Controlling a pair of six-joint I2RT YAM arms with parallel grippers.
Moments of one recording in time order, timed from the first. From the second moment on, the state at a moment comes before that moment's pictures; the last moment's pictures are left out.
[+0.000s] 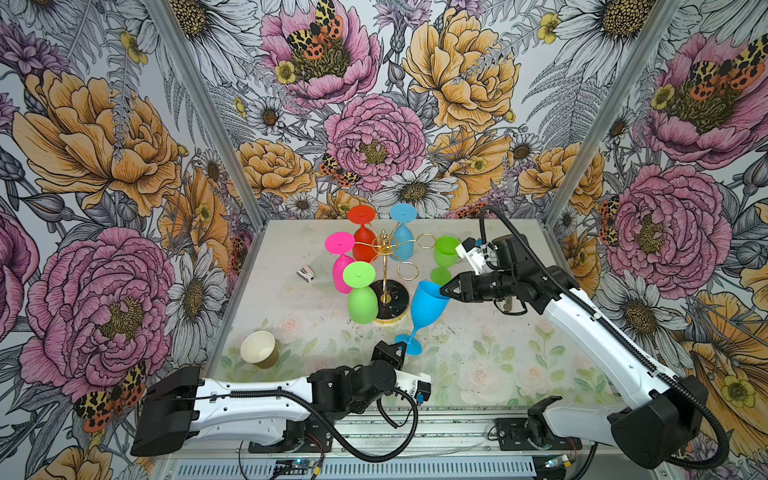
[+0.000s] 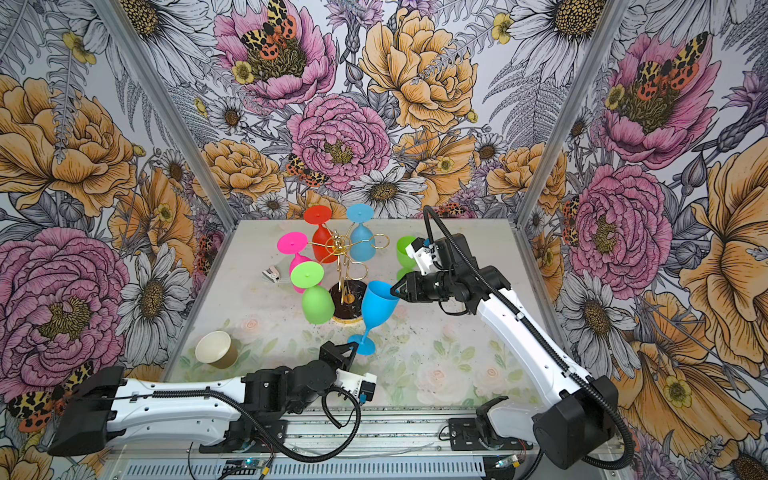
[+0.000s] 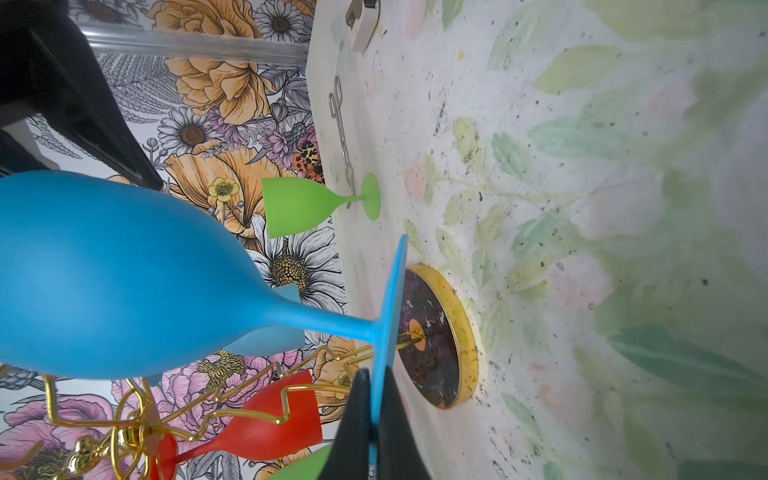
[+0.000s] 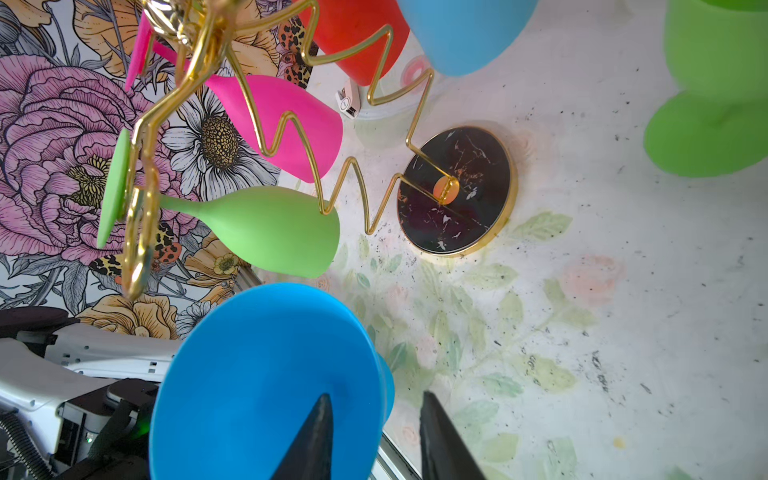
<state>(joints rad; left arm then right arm) -1.37 1.02 0.47 0.05 -0.69 1.21 0.41 1.28 1.22 -0.79 -0.64 0.37</state>
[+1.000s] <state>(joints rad) -1.38 1.03 0.41 0.16 -0.76 1.26 0.40 1.31 1.24 -0.83 -0.56 0.32</state>
